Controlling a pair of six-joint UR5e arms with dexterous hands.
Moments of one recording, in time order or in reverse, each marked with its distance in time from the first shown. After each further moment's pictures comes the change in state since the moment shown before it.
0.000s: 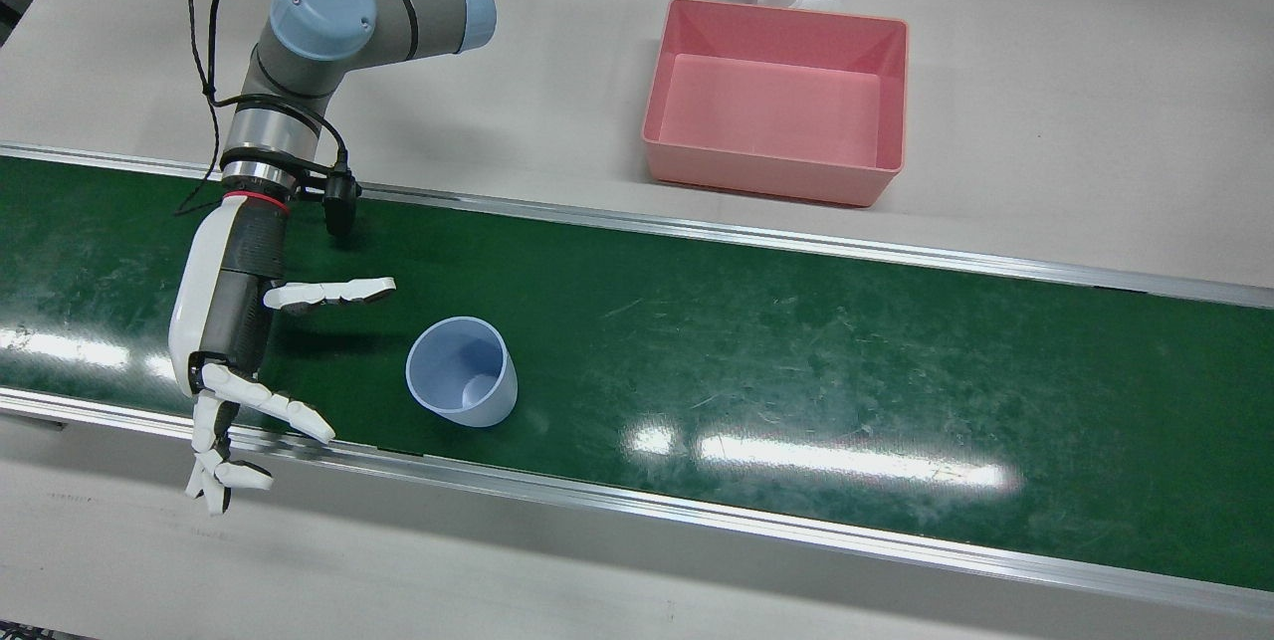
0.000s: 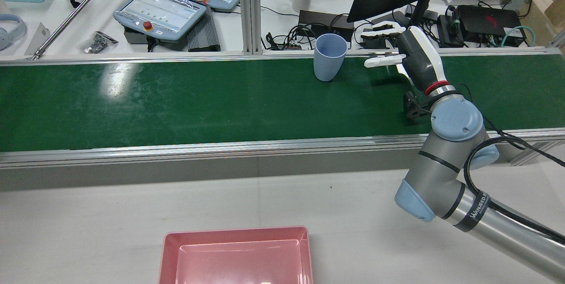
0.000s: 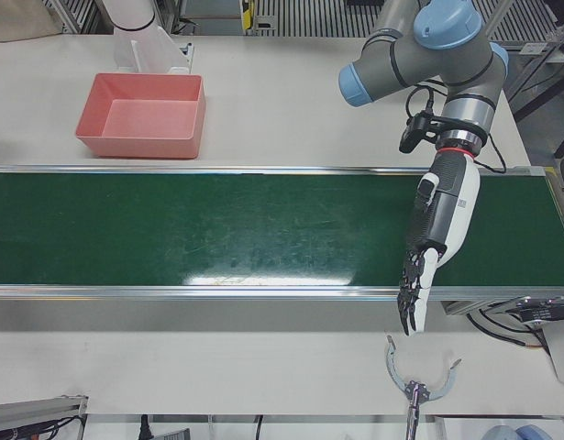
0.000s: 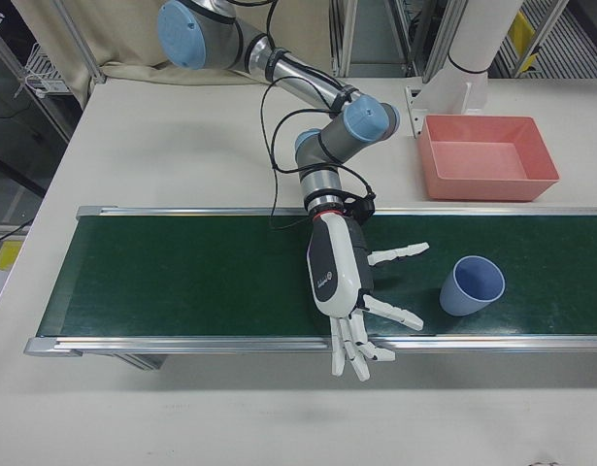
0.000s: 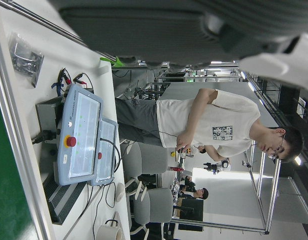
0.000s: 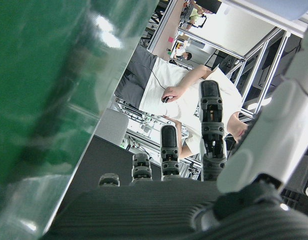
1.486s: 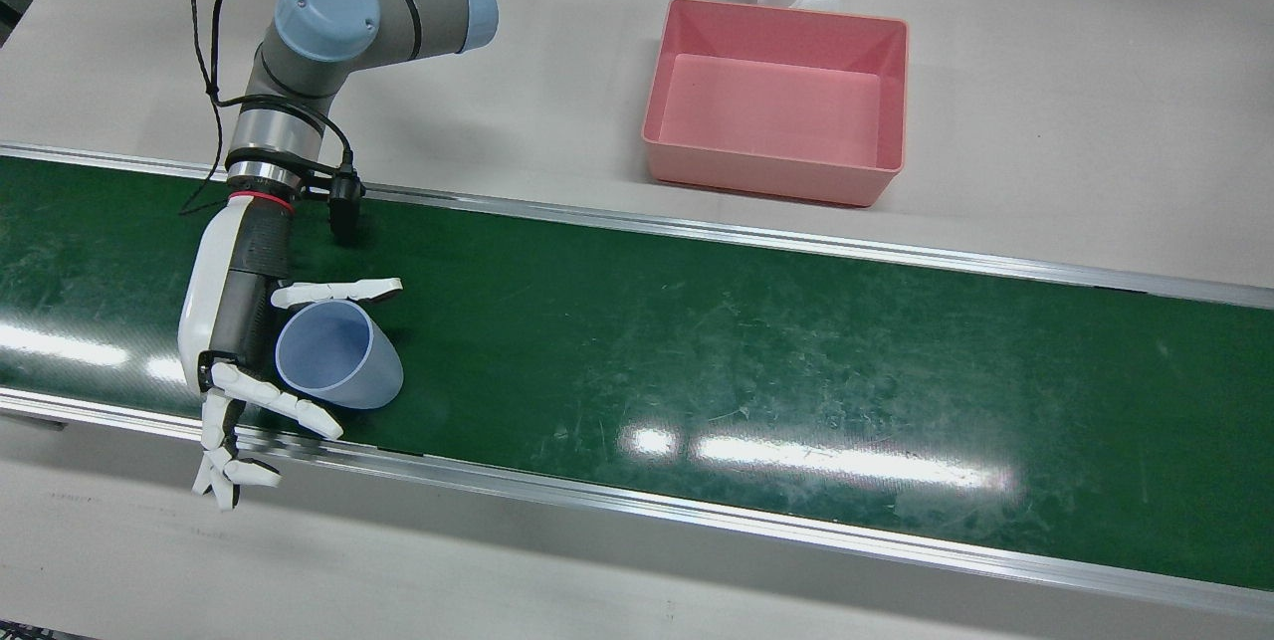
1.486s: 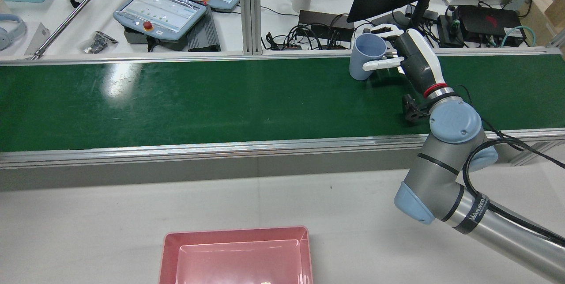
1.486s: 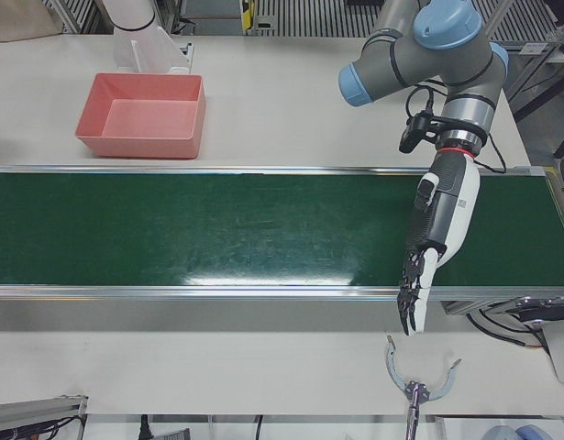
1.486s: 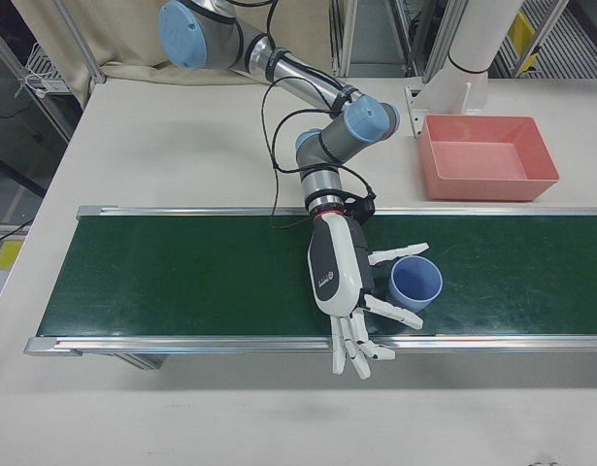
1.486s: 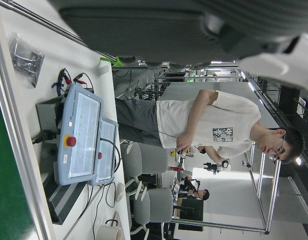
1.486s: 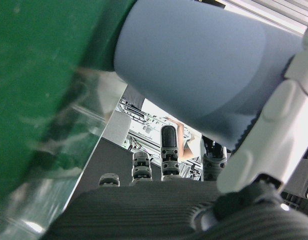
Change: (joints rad) left arm 0.000 0.000 0.000 0.000 0.000 0.000; right arm -0.007 -0.004 0.000 -0.002 0.000 -0.015
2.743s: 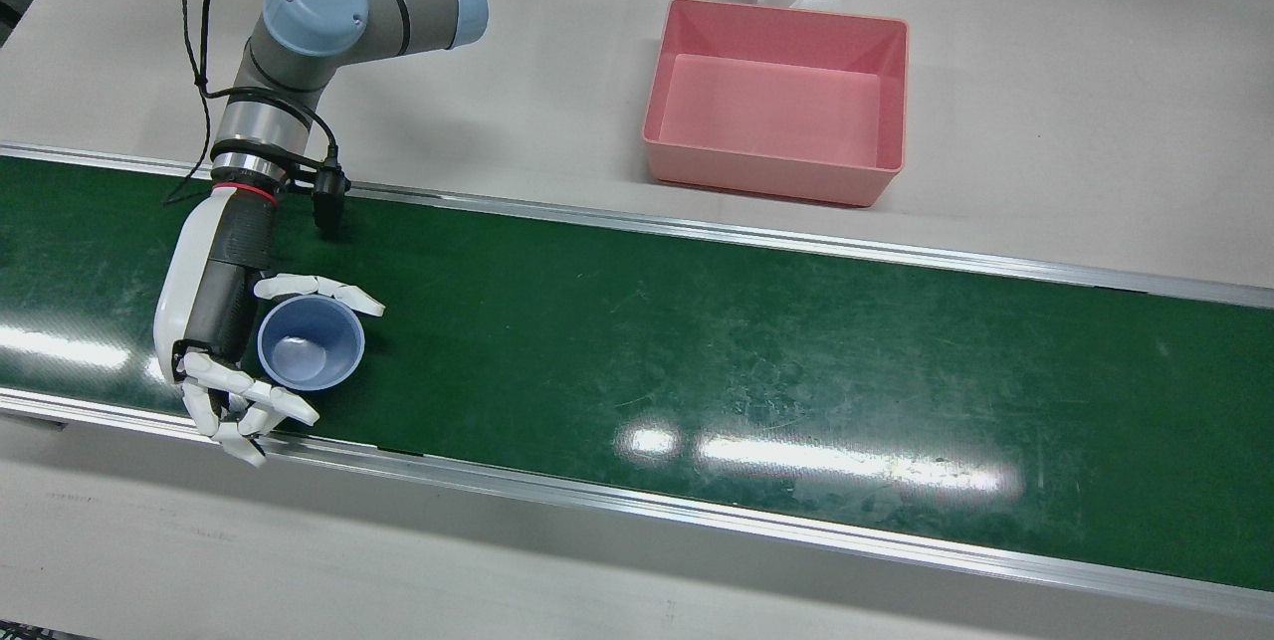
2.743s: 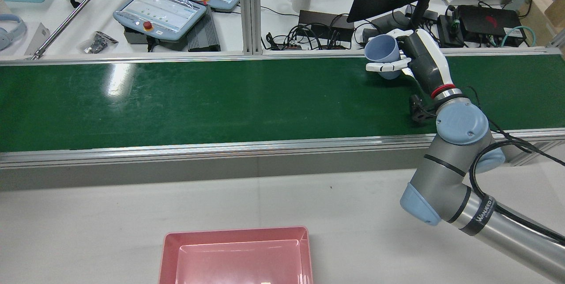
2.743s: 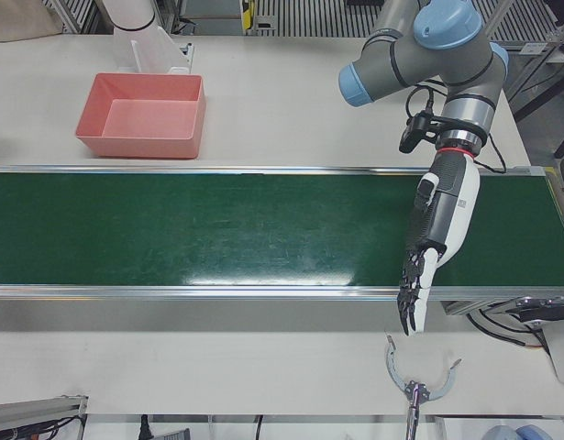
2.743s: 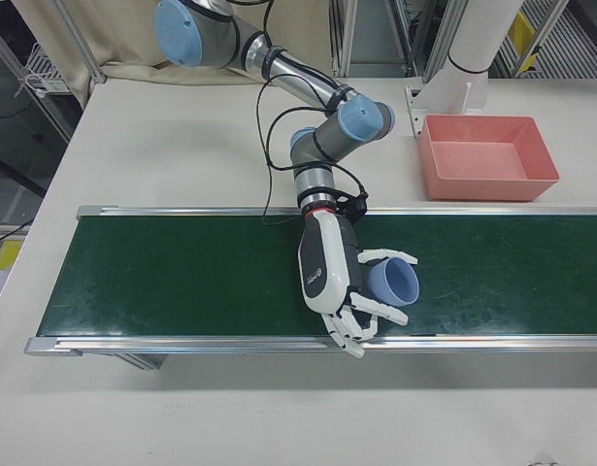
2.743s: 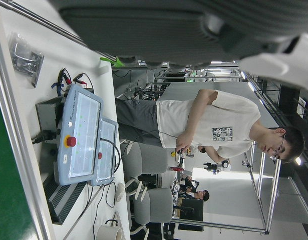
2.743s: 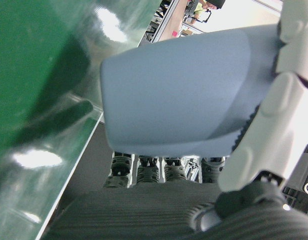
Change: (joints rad) left arm 0.000 0.000 0.000 0.000 0.000 0.000; right arm 0.008 -0.039 0.035 -0.005 0.016 -0.002
